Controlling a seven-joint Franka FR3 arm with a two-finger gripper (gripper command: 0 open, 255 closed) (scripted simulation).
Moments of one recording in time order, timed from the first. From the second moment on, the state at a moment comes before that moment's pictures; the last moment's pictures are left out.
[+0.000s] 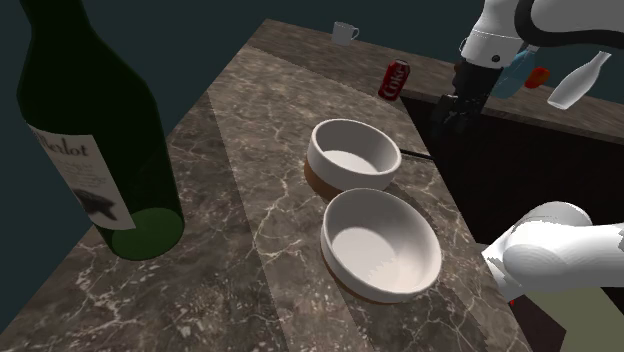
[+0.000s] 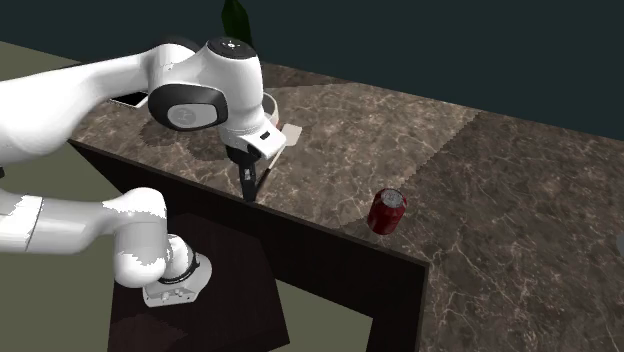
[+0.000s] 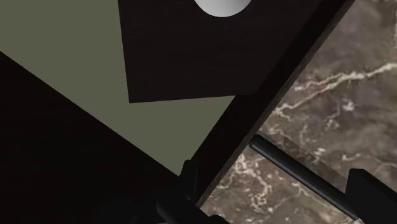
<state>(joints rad) 0.00 -0.78 0.04 -2.40 0.00 1.51 0.14</state>
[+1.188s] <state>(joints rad) -0.06 -0.26 -0.13 -1.91 -0.02 1.63 -0.03</state>
